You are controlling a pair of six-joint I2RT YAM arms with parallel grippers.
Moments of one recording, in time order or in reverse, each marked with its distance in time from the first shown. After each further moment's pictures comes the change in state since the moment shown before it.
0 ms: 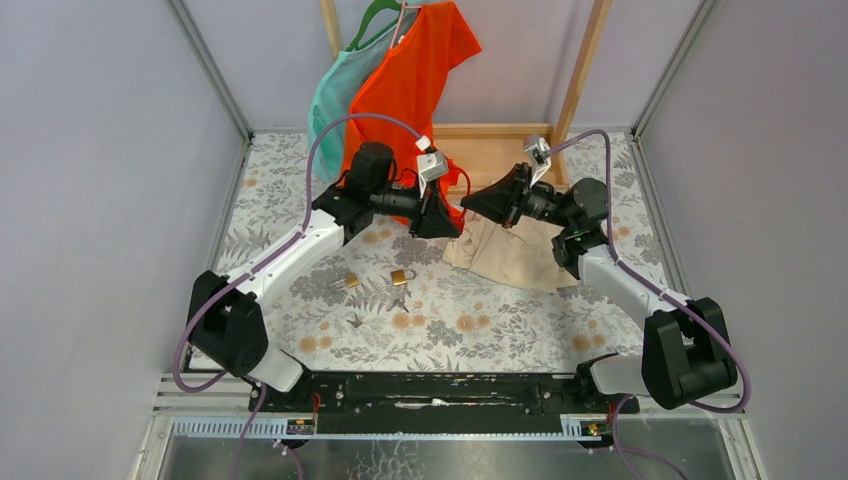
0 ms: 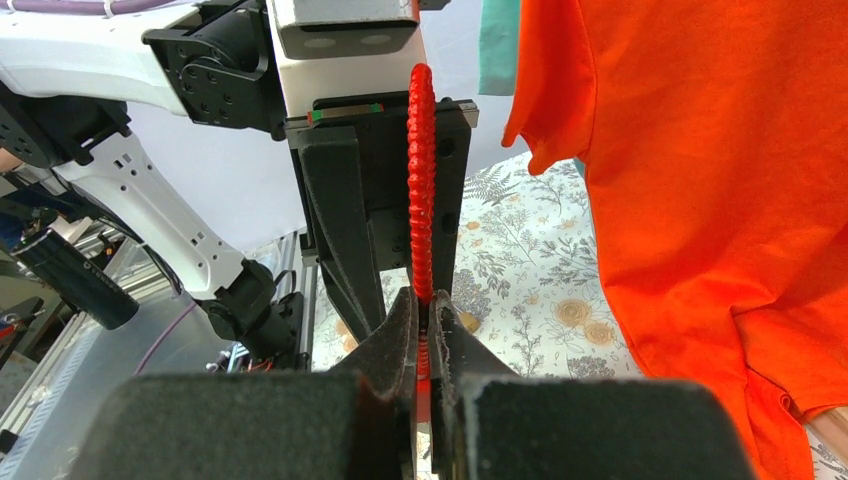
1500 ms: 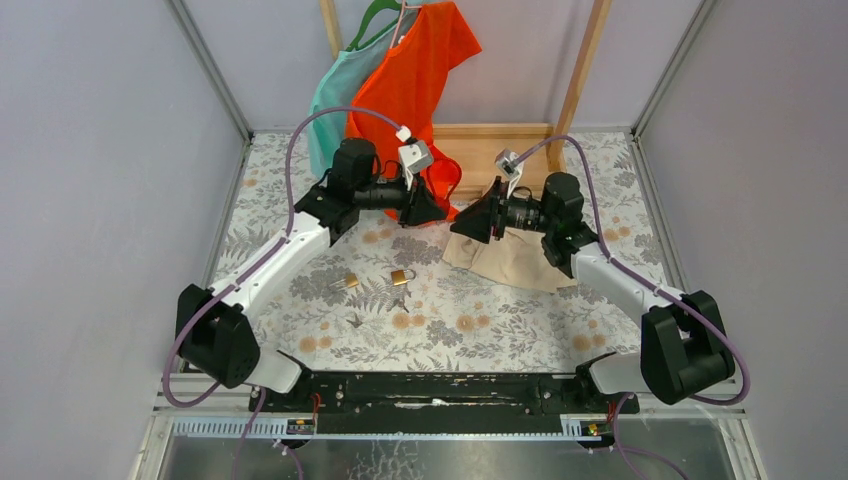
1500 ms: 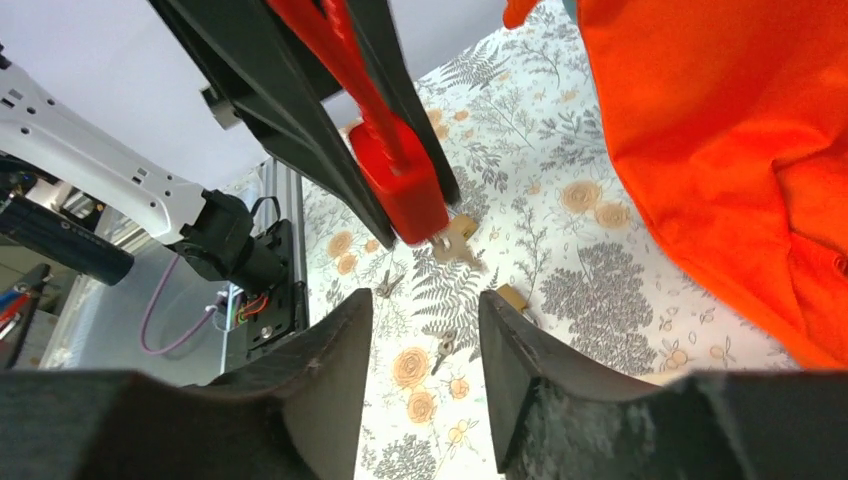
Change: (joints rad) left arm 0.047 -0.057 -0.010 -0.055 -0.151 0.079; right arm 0.067 0.029 0.028 -0.381 0.050 -0.222
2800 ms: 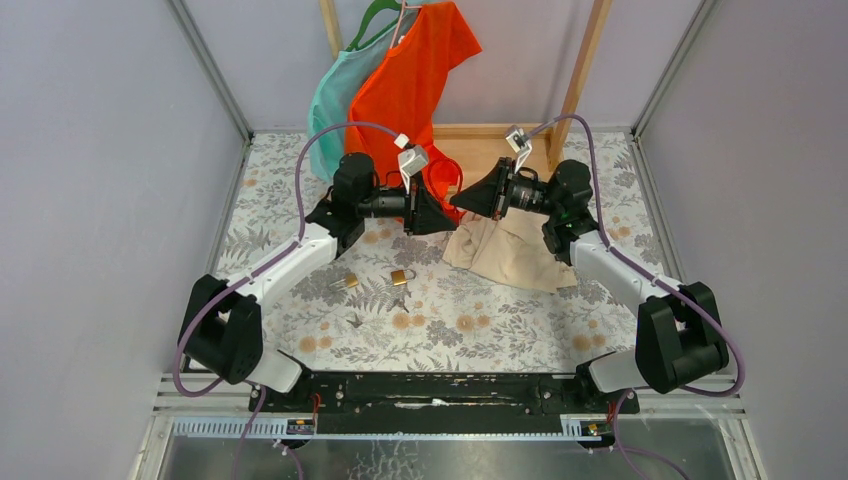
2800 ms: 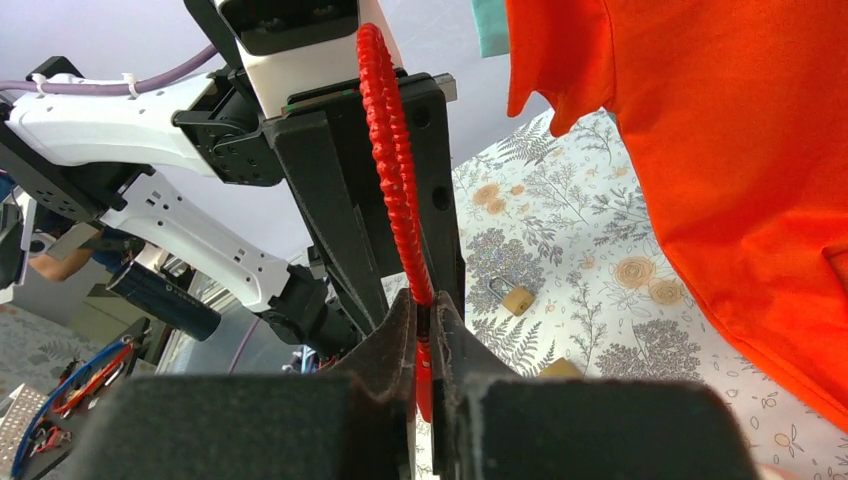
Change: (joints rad) left arm -0.003 0.009 -0.182 0.467 0.160 -0.375; right arm -0.026 0.050 0.094 0.189 -0.047 0.321
